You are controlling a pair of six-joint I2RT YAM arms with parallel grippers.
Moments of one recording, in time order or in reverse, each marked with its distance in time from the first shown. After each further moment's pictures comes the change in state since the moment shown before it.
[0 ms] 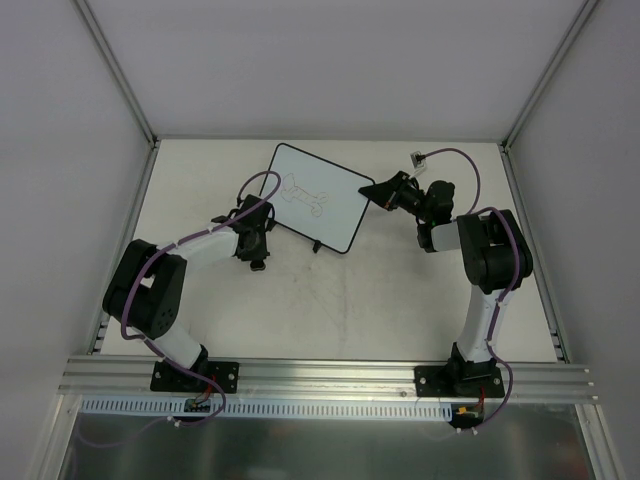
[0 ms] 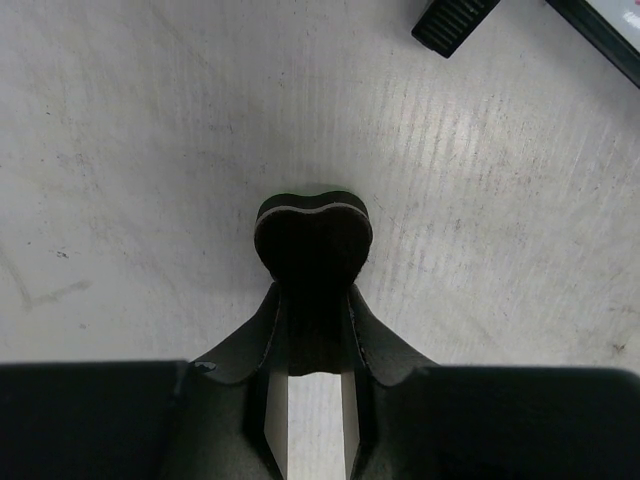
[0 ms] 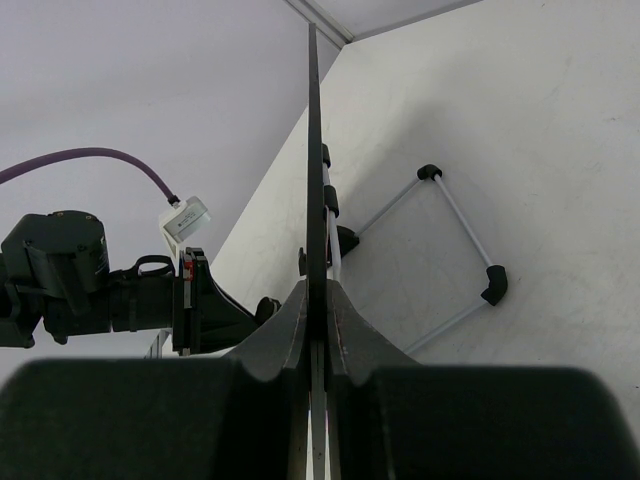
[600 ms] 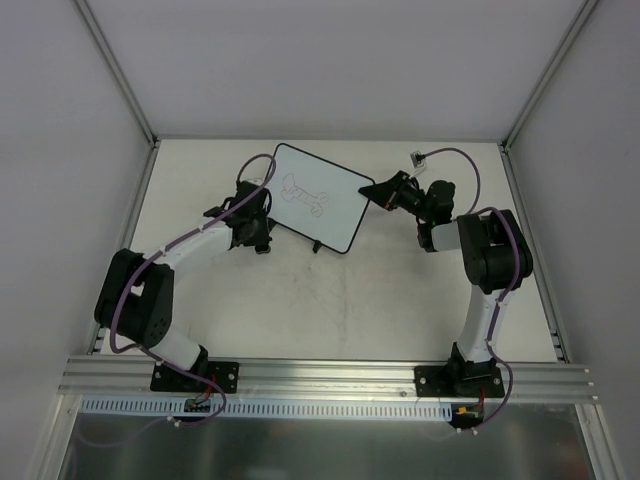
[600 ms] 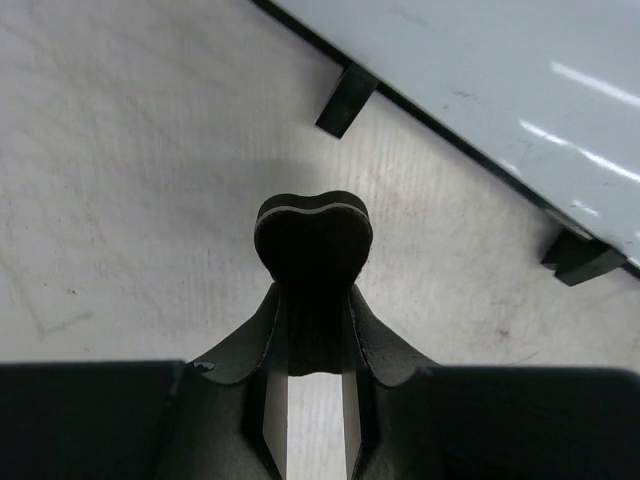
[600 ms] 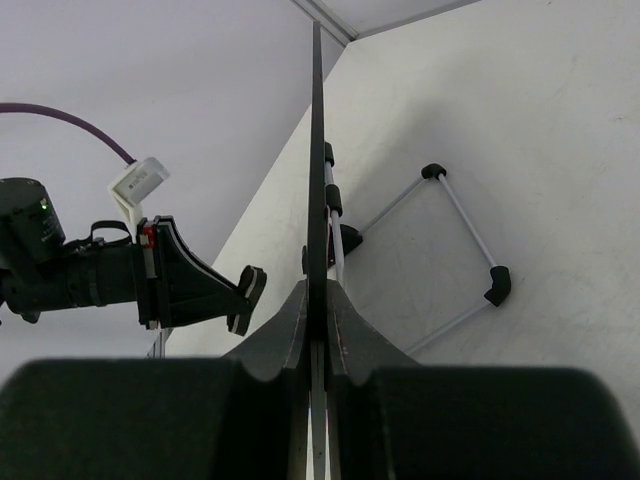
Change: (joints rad) left arm 0.010 -0.063 0.061 -0.005 0.038 0.014; right arm -0.002 0.000 0.002 0.002 -0.011 0.004
